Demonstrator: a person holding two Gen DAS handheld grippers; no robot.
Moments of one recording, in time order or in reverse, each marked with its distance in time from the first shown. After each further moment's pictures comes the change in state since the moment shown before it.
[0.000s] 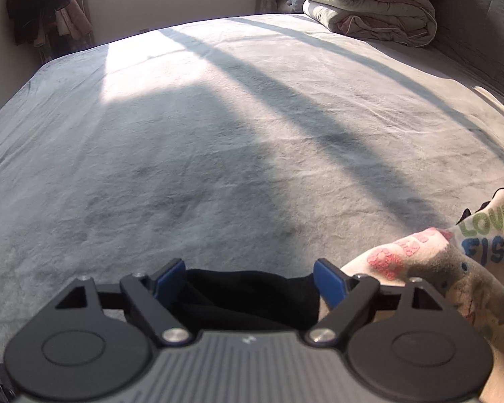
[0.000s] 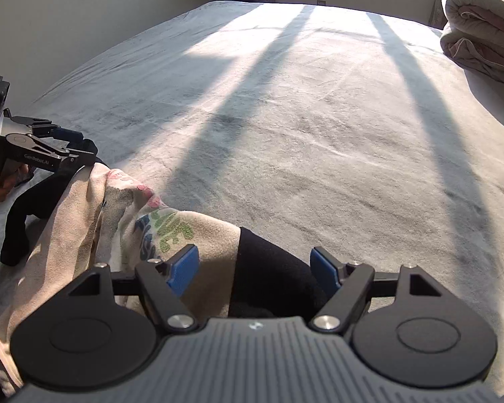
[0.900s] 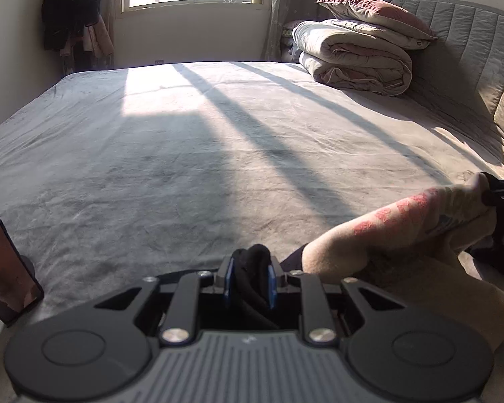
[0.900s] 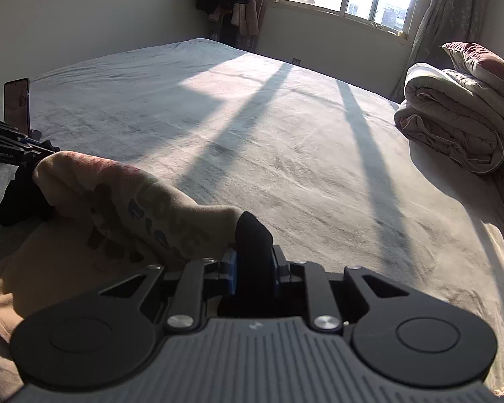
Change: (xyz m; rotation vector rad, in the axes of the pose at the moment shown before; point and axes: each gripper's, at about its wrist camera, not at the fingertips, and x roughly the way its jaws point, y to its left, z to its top) left arm -0.145 -0.057 -0.108 -0.110 -0.176 -0.063; right arm -0.112 0.083 -0.077 -0.196 -0.198 -0.258
